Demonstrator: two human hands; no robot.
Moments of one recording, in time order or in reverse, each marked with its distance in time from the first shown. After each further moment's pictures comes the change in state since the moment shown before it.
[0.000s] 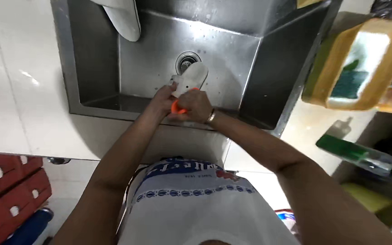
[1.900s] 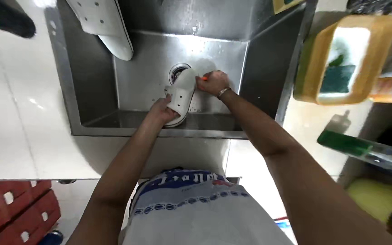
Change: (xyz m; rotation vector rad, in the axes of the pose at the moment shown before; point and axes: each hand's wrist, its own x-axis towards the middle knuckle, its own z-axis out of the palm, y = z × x) left_hand 0.013 0.001 -0.002 0.066 0.095 0.009; right_hand 0.036 0.089 -0.063 -0.374 -0.397 0.820
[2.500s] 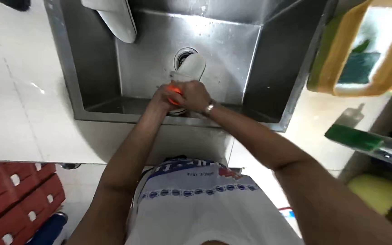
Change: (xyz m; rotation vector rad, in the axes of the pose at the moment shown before) left_hand -0.027 0.002 -0.012 -0.034 -0.178 0.060; right_hand -0.077 -0.094 0.027 0.227 -0.014 -0.446
